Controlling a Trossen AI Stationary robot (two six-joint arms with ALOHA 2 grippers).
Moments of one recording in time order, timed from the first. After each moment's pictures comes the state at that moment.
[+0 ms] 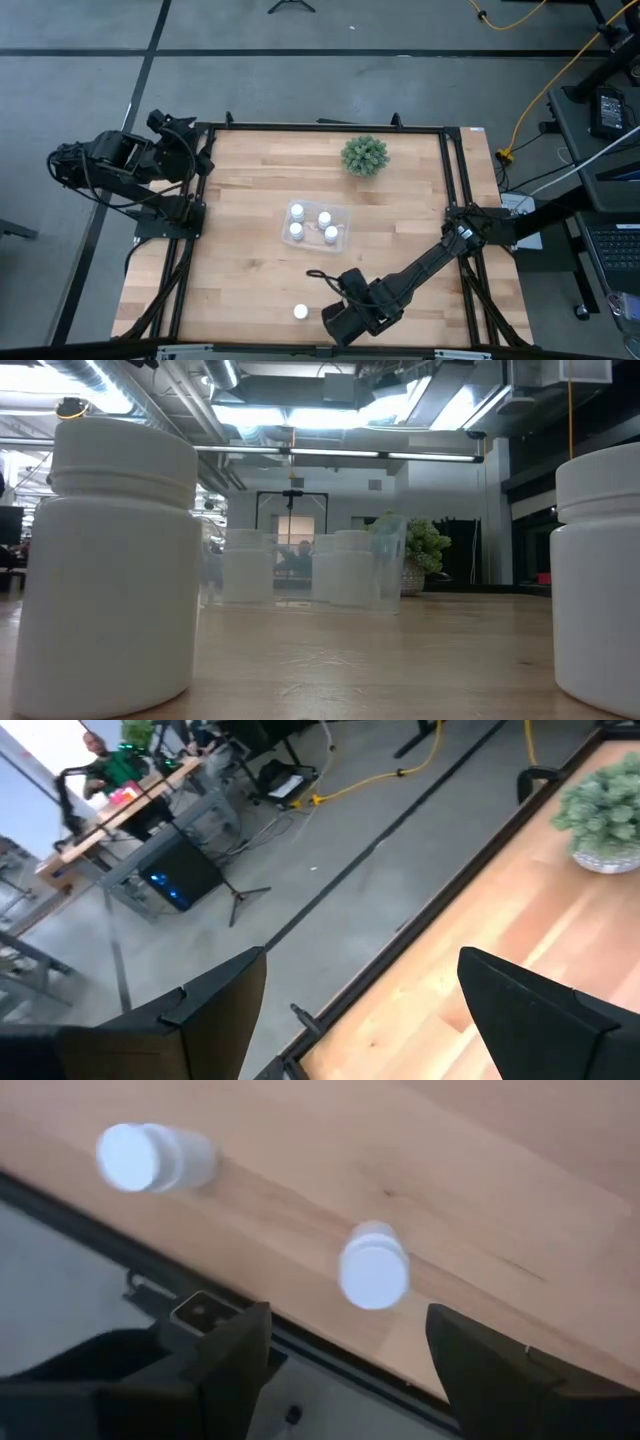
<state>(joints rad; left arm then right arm) -0.17 0.85 1.34 -1.45 -1.08 -0.48 0.64 2.25 2.26 -1.41 0.07 1.76</state>
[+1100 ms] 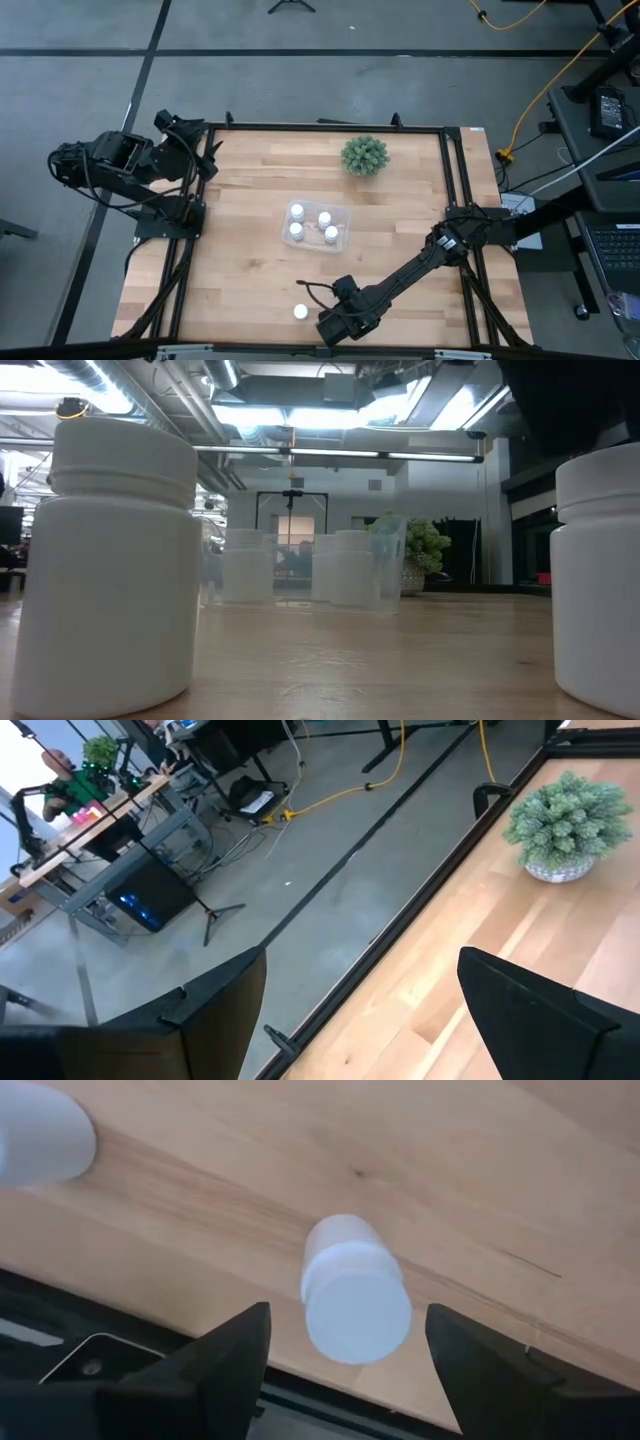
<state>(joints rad) -0.18 0.85 1.34 -1.33 -1.03 -0.36 0.62 2.39 2.25 -1.40 -0.03 1.77</state>
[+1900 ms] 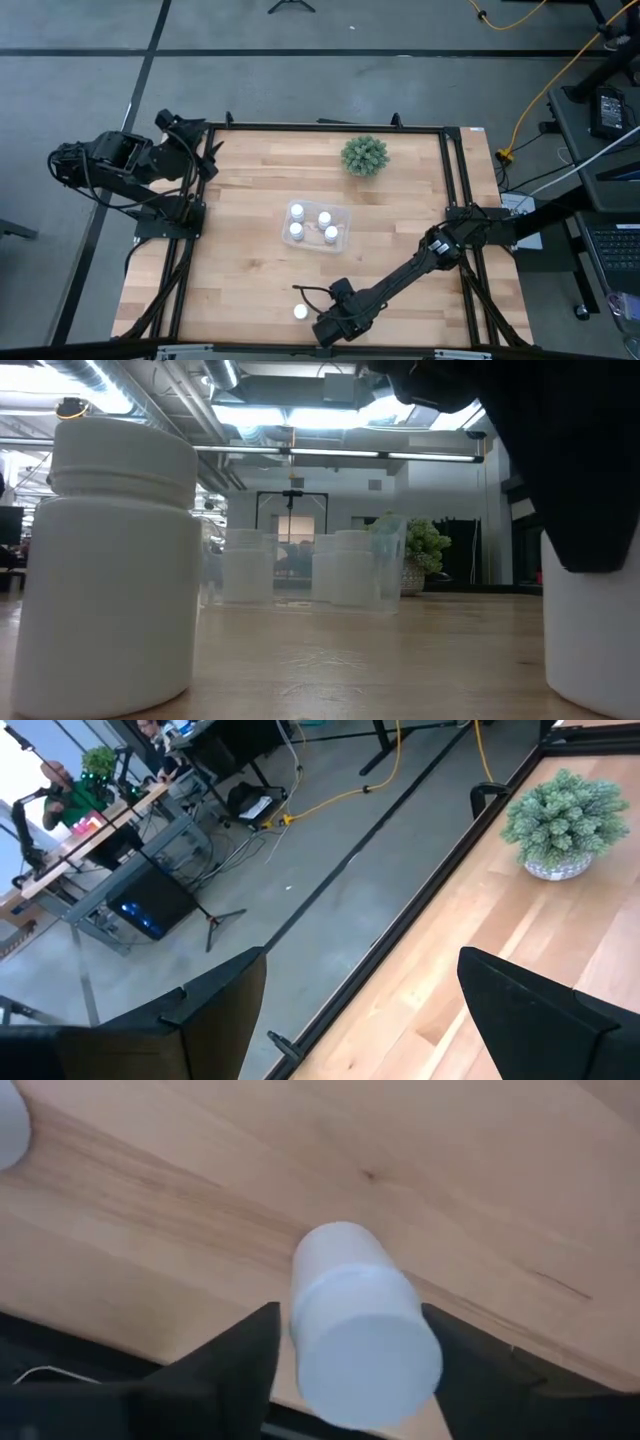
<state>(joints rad) -0.18 0.85 1.34 -1.31 -1.03 -0.31 0.61 2.46 2.25 -1.38 -0.05 1.73</state>
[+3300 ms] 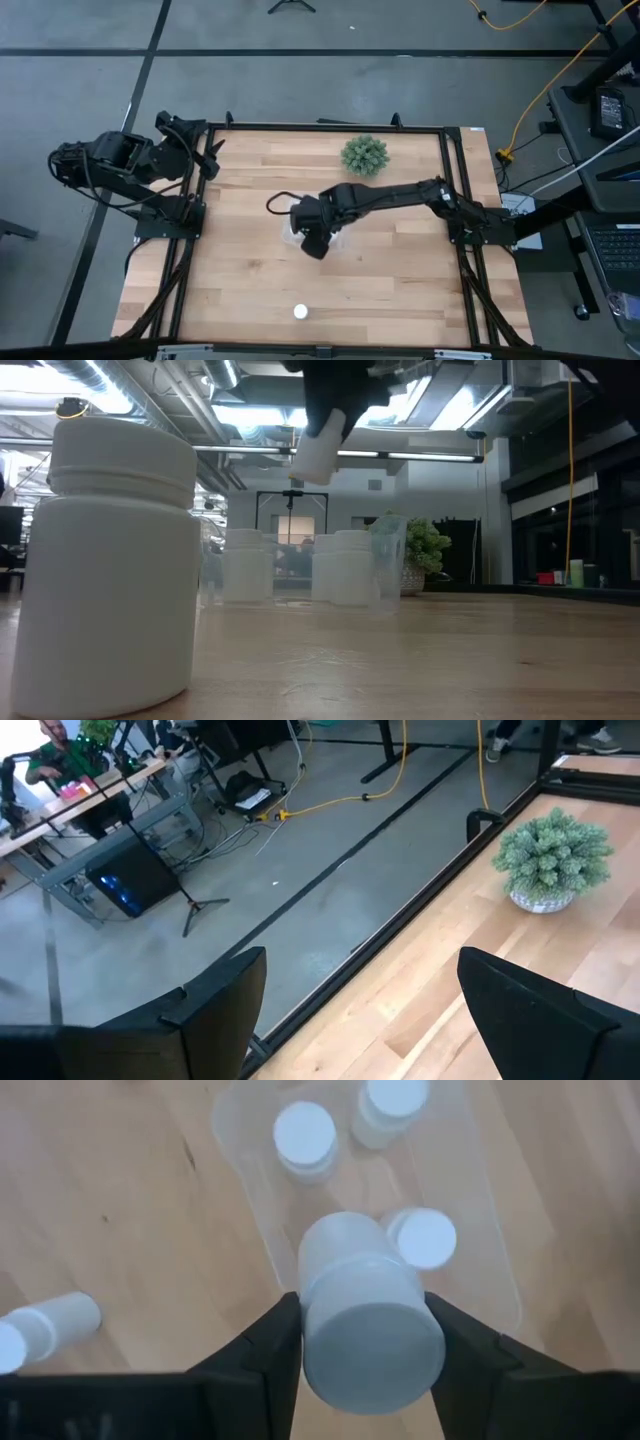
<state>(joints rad) -0.18 0.85 1.34 -1.30 -1.03 -0.45 0.18 2.25 2.36 -1.45 0.14 0.64</state>
